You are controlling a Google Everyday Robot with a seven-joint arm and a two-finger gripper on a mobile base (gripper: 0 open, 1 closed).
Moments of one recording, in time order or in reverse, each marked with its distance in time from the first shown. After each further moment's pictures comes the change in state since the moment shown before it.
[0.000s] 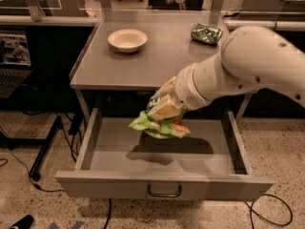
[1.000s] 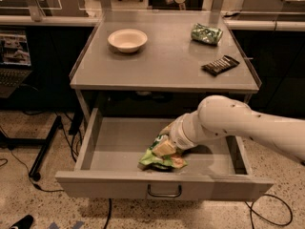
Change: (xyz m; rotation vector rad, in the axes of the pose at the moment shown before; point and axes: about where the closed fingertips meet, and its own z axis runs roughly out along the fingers) arm 0.129 0.031 0.122 -0.033 0.125 0.184
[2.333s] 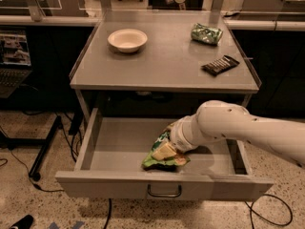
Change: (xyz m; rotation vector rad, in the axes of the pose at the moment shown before) arm 0.013 -0.006 0.011 0.029 0.014 0.036
